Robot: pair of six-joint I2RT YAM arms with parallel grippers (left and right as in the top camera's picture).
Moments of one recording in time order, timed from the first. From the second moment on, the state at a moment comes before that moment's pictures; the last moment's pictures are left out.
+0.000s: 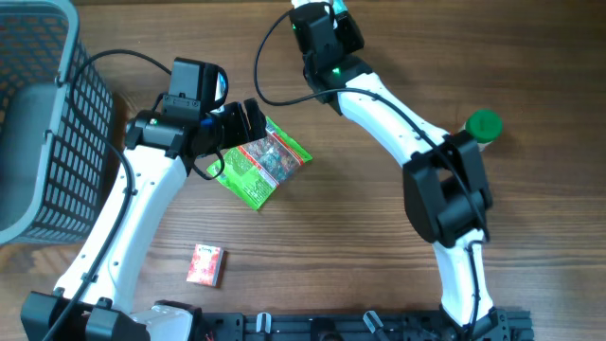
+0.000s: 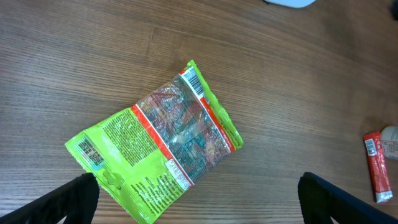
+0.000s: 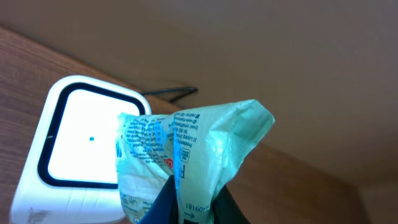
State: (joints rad) left arm -0.23 1.46 1.24 -0.83 0.13 -0.50; right arm 0.54 2.26 1.83 -0.11 0.71 -0.34
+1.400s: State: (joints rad) left arm -0.23 1.46 1.24 -0.83 0.13 -0.50; right arm 0.55 2.31 1.83 -0.03 0.76 -0.74
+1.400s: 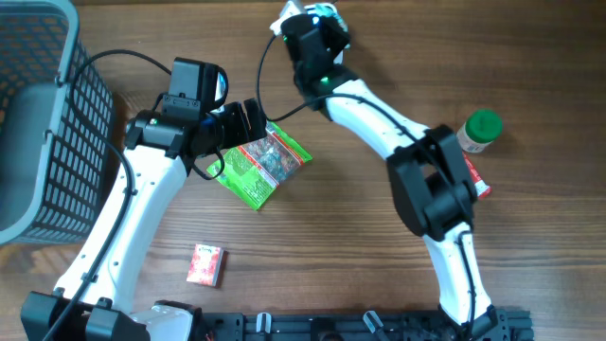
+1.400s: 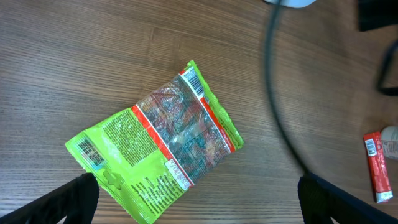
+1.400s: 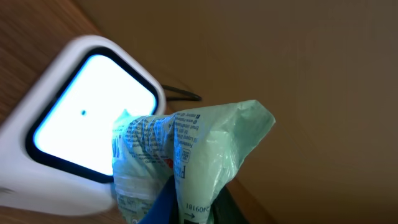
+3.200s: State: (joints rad) left arm -0.23 1.46 1.24 -0.83 0.13 -0.50; right arm 0.08 1.87 1.48 -1.16 -0.16 0.06
